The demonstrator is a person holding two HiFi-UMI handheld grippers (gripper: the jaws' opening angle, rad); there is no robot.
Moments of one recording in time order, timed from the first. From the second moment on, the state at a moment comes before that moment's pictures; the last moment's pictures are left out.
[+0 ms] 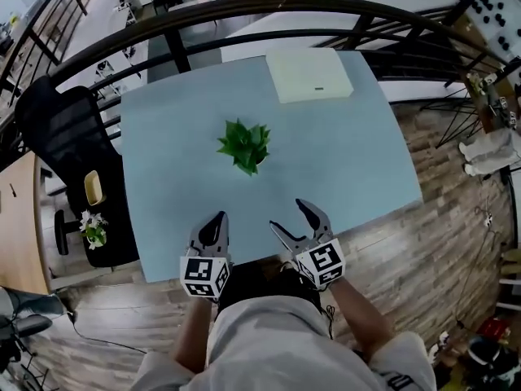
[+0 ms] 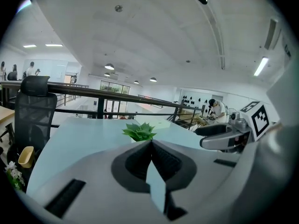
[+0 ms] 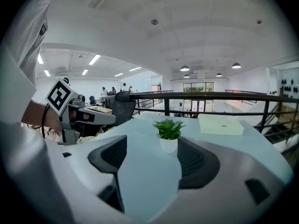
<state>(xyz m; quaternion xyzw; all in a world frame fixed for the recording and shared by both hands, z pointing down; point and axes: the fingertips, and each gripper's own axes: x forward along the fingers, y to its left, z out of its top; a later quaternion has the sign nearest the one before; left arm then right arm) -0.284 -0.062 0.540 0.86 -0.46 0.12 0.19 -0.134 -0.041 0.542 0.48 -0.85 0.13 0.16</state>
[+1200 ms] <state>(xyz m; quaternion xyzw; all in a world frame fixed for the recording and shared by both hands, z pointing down) -0.293 -0.132 0.652 0.82 -0.46 0.21 0.26 -0.168 -0.161 0.649 0.49 -0.84 0.16 0.17</state>
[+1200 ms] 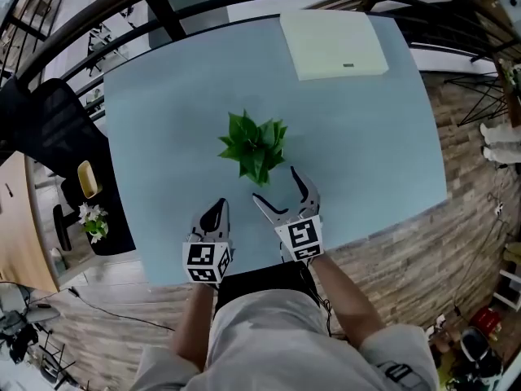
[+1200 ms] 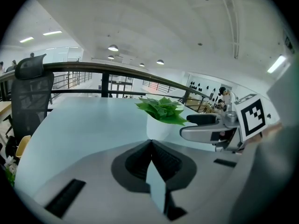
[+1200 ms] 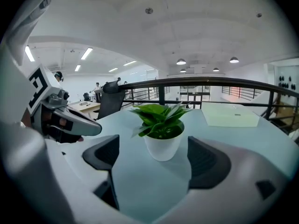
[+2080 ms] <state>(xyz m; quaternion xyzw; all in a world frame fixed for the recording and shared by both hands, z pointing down) -0.319 -0.140 0.655 0.79 -0.50 0.22 0.27 -0.178 -0.233 0.667 0.53 -0.82 0.12 0.18</state>
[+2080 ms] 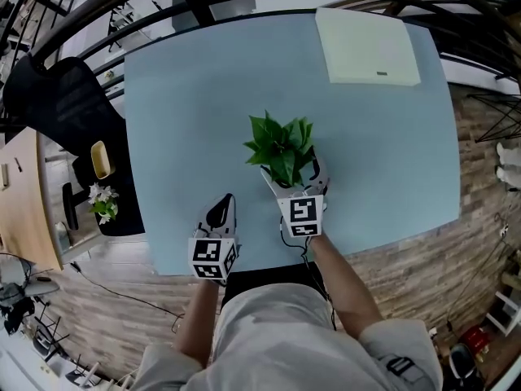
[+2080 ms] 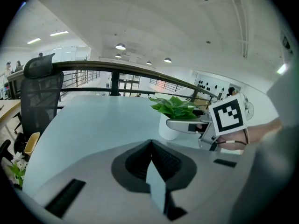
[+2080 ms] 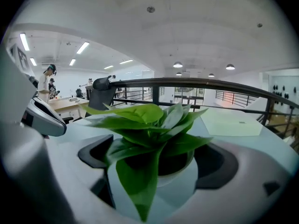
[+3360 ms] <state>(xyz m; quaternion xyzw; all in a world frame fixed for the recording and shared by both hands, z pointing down) -0.342 -0.144 0.629 0.80 -0.50 0.19 0.26 -0.206 -0.223 0.629 0.50 -0.85 0.11 0.15</state>
